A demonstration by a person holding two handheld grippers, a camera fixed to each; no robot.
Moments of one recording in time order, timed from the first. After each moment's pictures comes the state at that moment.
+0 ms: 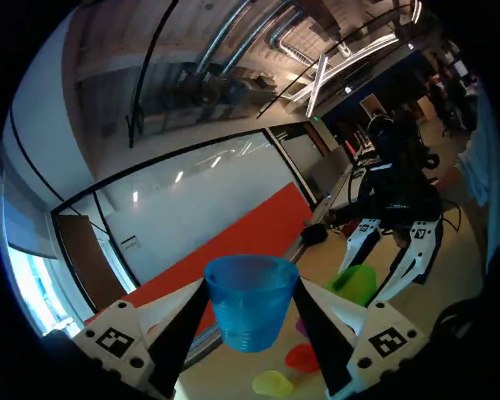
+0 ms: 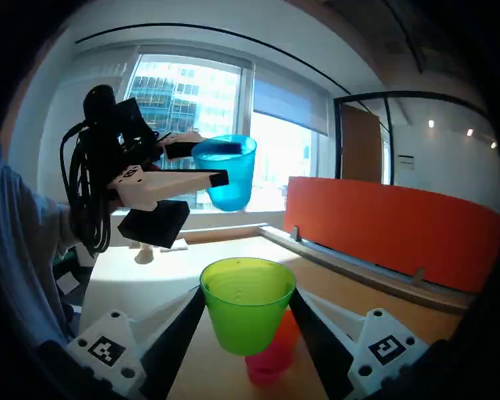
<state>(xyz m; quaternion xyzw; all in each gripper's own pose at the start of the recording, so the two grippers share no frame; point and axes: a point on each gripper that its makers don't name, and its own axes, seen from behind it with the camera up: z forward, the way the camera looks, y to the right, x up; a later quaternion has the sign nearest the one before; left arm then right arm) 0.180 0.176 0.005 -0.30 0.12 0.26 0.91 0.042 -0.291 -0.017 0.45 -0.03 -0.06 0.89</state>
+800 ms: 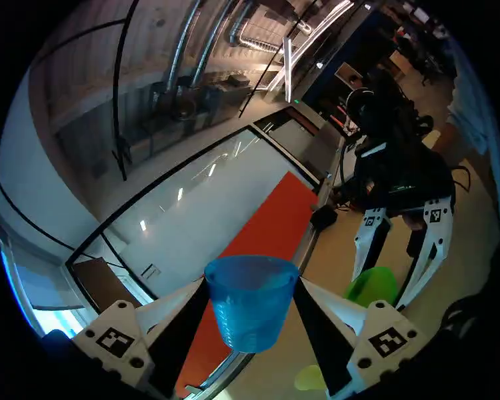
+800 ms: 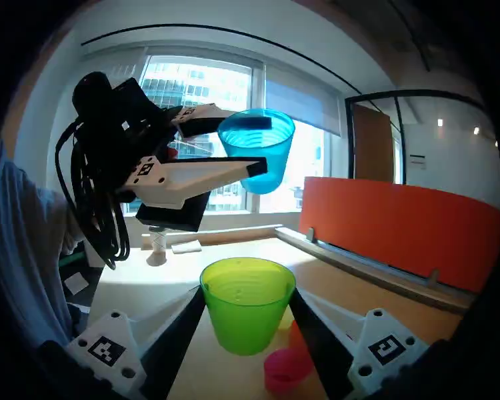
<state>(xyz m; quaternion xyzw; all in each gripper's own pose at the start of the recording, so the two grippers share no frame) 0.192 0.189 0.003 -0.27 0.16 0.38 0.87 0.034 -0.319 -0.028 0.48 -0.03 -0.06 0.87</state>
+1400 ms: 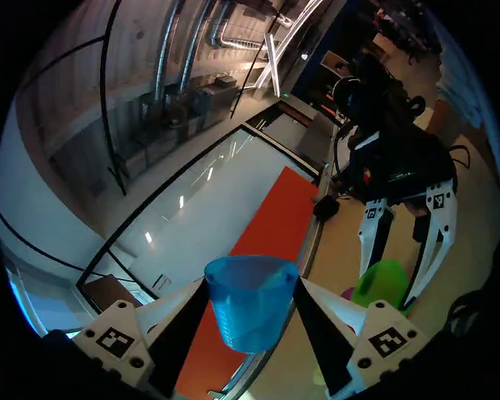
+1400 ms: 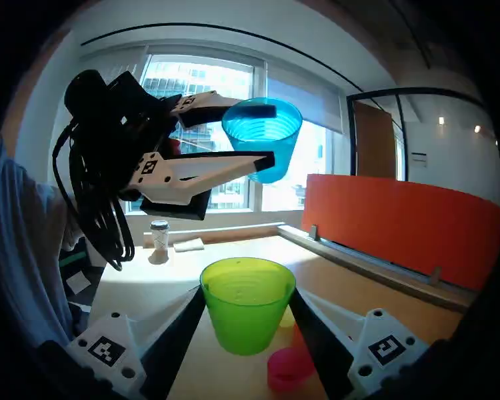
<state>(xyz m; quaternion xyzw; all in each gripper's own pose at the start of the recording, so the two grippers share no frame) 0.195 0.192 0.007 -0.26 0.17 0.43 0.85 0.029 -0.322 -0.029 0.49 -0.03 -0.06 0.87</state>
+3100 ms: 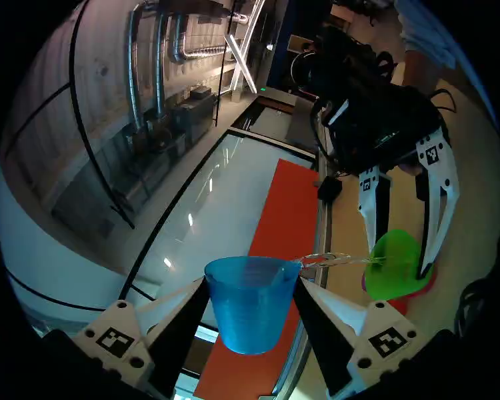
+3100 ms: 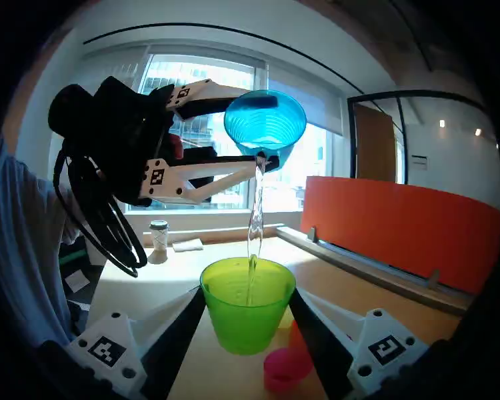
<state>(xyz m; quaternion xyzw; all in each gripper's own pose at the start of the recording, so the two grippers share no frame) 0.207 0.201 0.007 -0.23 0.21 0.53 0.79 0.034 -0.316 -0.026 0.49 -0.03 -0.06 0.87</state>
